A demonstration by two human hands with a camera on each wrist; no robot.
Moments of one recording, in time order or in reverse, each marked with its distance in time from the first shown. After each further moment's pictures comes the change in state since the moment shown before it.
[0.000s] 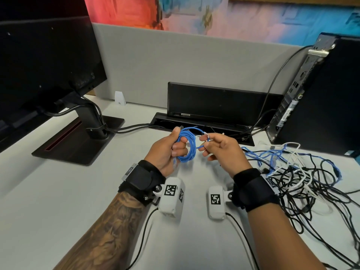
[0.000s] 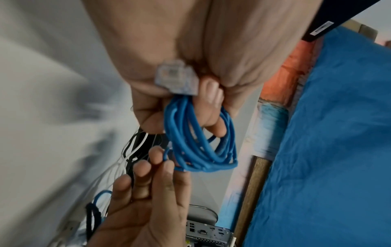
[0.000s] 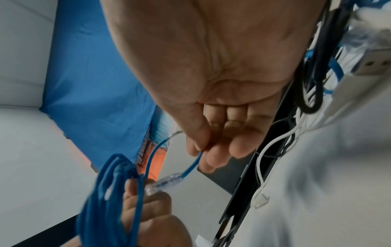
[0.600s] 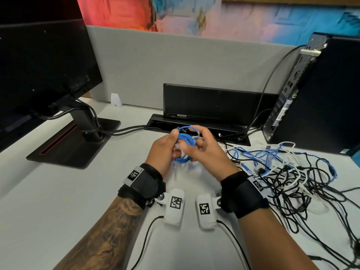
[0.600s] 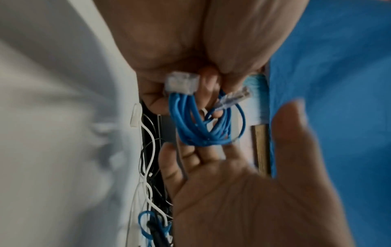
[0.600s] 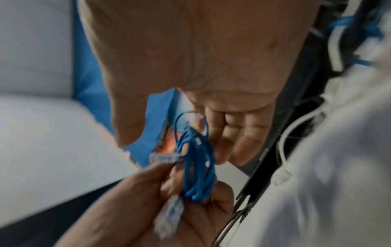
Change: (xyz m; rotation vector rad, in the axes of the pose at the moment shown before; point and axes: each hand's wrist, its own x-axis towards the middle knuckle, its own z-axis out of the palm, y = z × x) left_hand 0.006 -0.015 0.000 0.469 0.122 0.299; right_hand -0.010 -0.016 0.022 0.158 -0.160 -0.040
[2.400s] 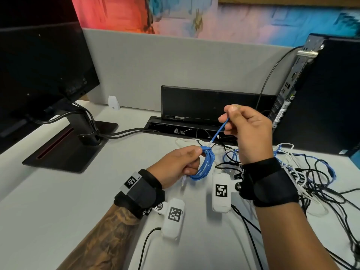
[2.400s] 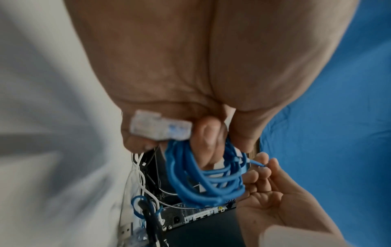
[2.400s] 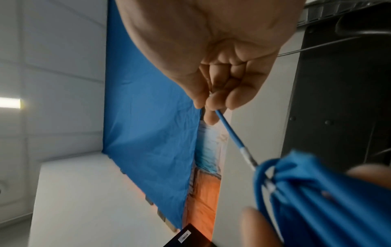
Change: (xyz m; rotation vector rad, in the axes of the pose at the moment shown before) left_hand -0.017 0.013 0.019 -0.024 -0.516 -0.182; right_hand -0.002 -0.053 -0.050 0.083 0.554 -0.261
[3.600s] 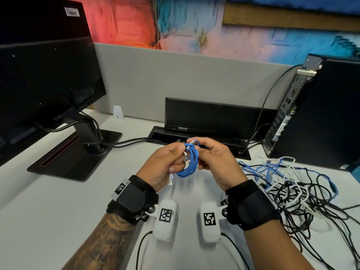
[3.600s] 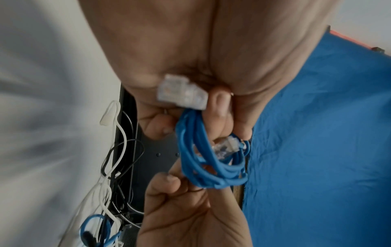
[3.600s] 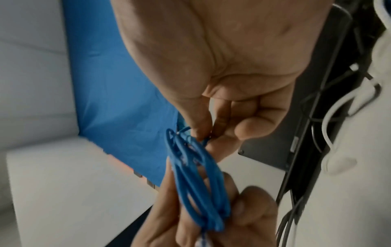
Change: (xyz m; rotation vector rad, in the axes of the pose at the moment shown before) left_hand -0.011 0.018 -0.027 -0.125 0.162 0.210; right_hand -0.025 0.027 0.036 -0.068 -0.470 0.249
